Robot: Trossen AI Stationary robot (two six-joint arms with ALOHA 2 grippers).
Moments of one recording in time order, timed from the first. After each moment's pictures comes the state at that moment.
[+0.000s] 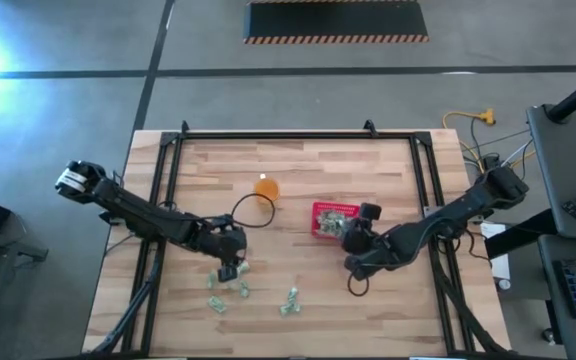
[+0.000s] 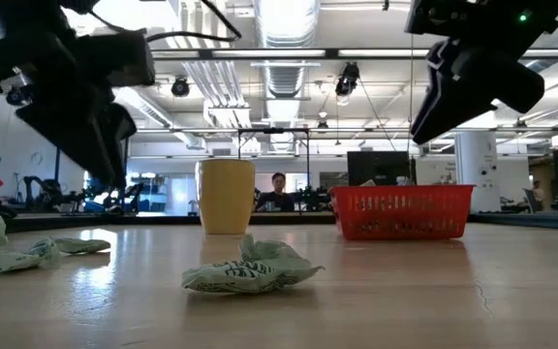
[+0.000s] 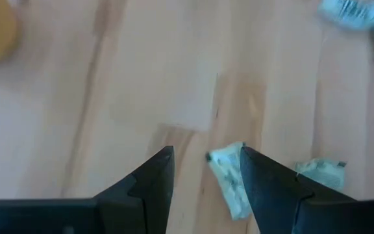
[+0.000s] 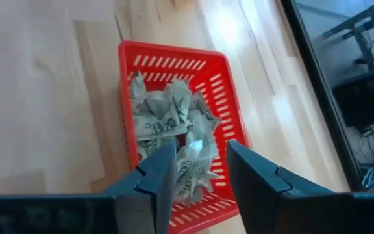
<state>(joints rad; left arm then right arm) -0.36 1.31 0.71 -0.42 -0.19 -0.51 0.46 1.52 0.96 -0.75 0.76 0.52</state>
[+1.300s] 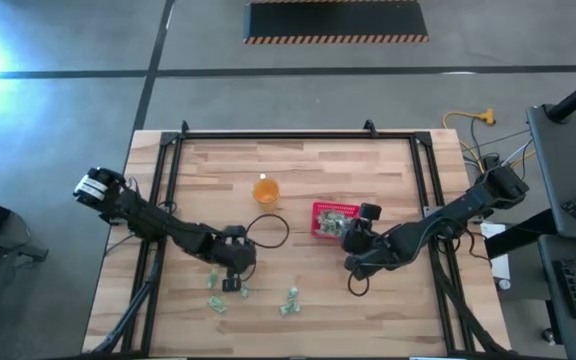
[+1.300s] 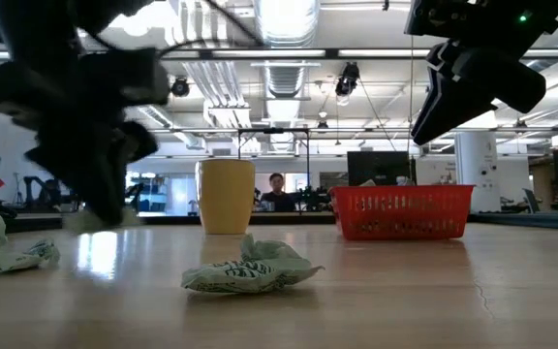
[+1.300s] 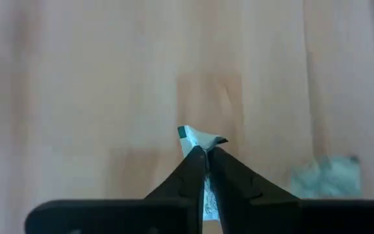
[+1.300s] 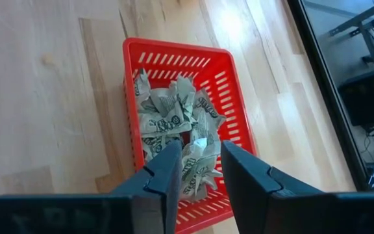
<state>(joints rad) -0.39 1.51 0.76 -0.32 -0.14 -0.37 0.46 1.51 0.96 -0.75 0.75 0.52</state>
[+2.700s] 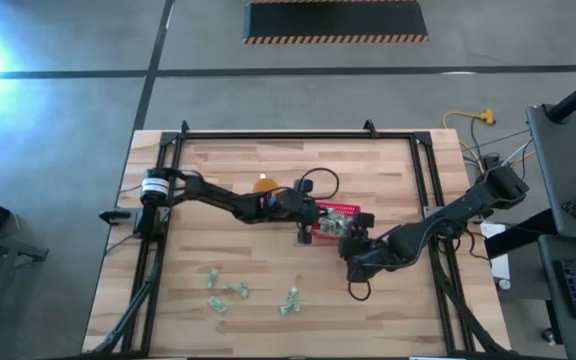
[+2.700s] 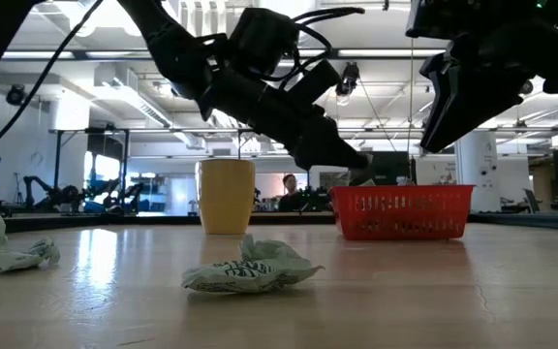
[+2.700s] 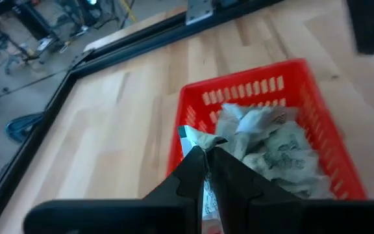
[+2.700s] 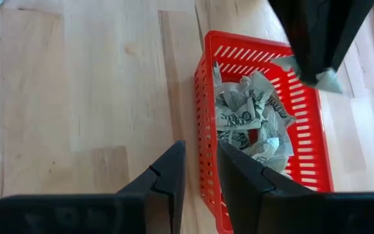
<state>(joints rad) 0.03 1.96 1.13 0.47 -0.15 0.35 0.47 1.51 0.95 -0.67 0.54 0.45</state>
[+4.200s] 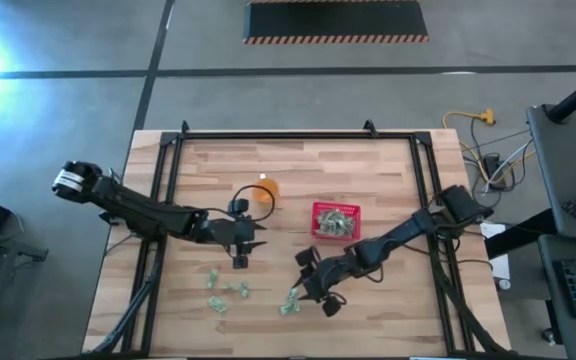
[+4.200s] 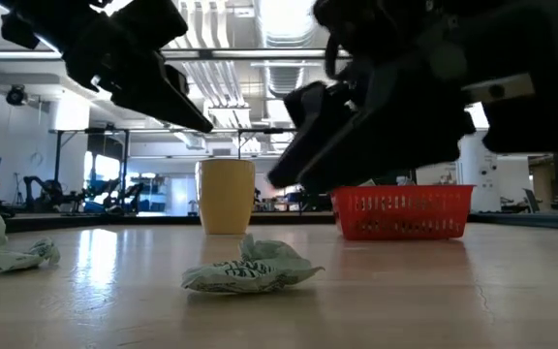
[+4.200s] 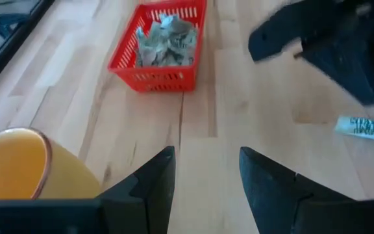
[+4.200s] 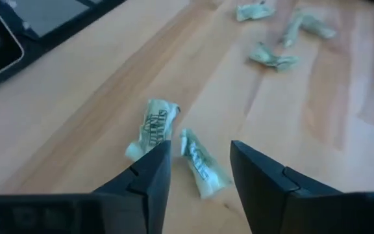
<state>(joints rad) -0.26 1.27 0.63 0.04 -0.34 -0.07 0.39 1.94 0.96 0.37 -0.03 -0.13</state>
